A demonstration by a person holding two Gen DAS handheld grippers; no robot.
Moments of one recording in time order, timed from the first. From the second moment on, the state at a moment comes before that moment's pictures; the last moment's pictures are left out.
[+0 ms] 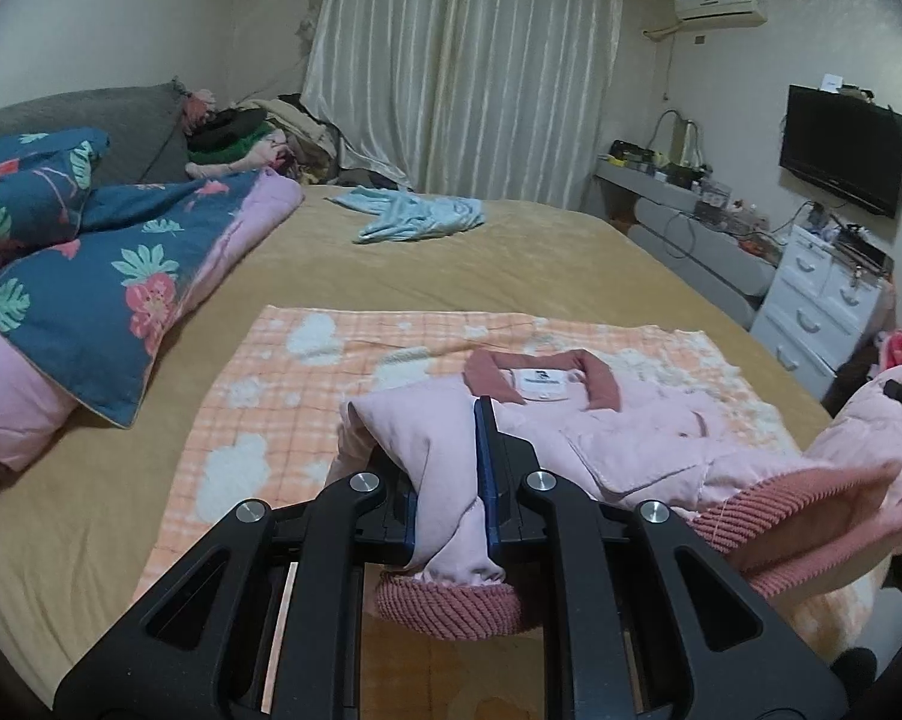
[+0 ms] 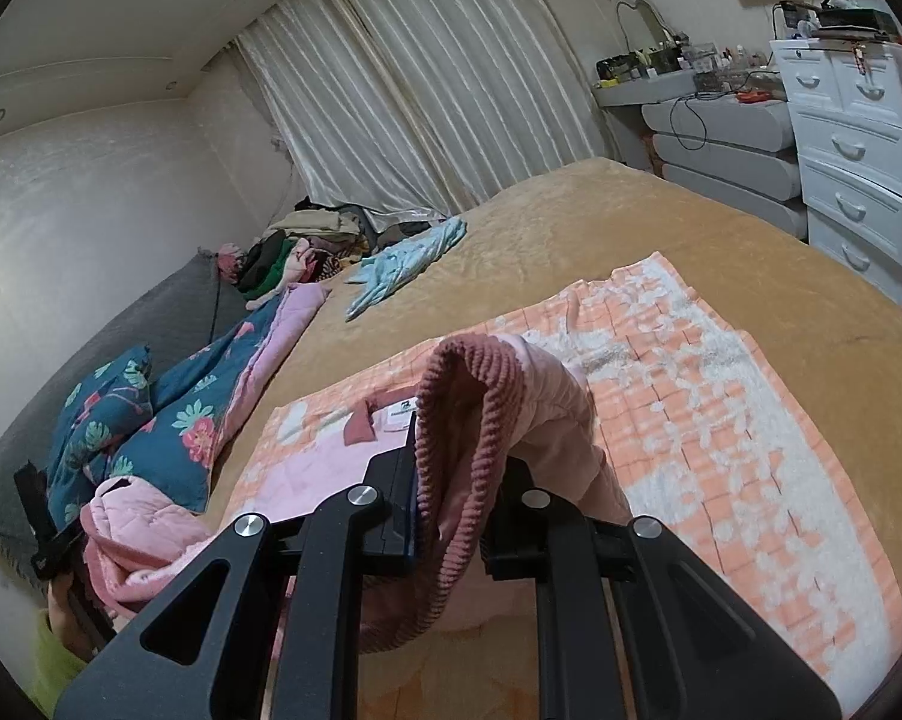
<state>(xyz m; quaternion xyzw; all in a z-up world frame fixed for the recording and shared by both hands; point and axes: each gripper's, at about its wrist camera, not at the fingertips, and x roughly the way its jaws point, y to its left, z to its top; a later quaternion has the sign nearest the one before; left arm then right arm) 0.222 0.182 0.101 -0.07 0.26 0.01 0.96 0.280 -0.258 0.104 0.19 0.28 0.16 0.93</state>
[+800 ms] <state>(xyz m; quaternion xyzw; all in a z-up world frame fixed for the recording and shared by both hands) 0.301 0.199 0.055 -0.03 0.30 0.06 0.95 0.394 -0.249 0.059 0.20 0.35 0.13 0.91</state>
